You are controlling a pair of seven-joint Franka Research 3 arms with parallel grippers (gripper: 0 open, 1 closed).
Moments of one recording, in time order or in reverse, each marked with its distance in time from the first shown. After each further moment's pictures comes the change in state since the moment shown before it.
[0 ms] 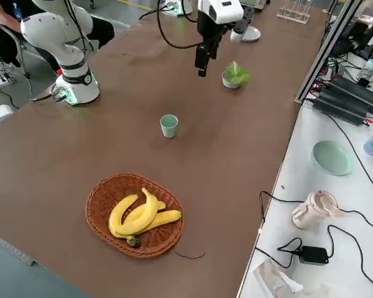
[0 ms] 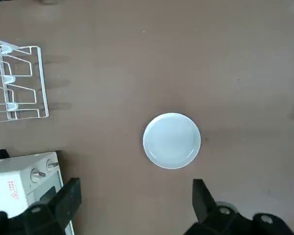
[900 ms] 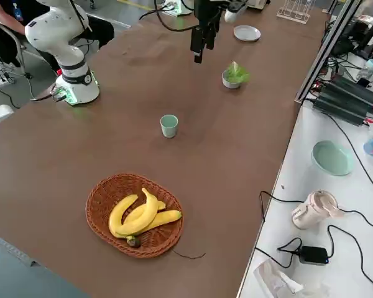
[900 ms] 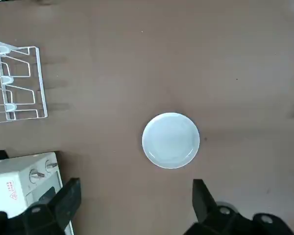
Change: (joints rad) left arm 0.000 0.000 -0.005 -0.001 0.000 0.000 0.000; right arm 0.323 -0.165 -0.317 -0.188 0.041 0.081 0.075
